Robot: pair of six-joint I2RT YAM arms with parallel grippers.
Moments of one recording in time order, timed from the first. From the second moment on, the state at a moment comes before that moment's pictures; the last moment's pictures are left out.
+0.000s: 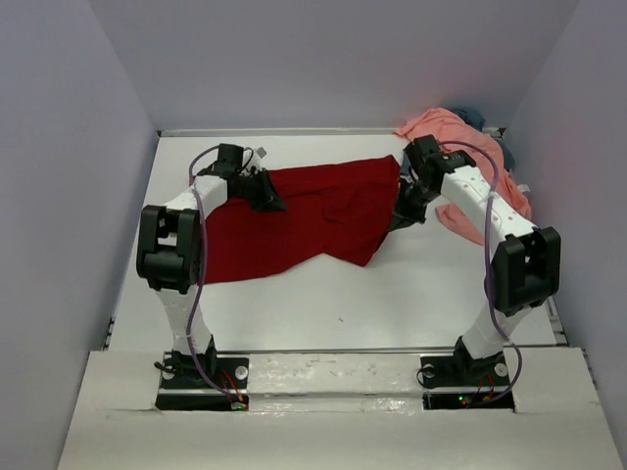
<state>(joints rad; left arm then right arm) -0.16 1.94 1.39 -0.40 0.66 -0.45 0.29 1.73 1.54 -1.07 -0.24 0.64</state>
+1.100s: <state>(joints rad) 0.35 1.13 0.69 -0.70 0.33 -0.59 0.23 1.83 1.51 -0.97 -0.30 0.53</state>
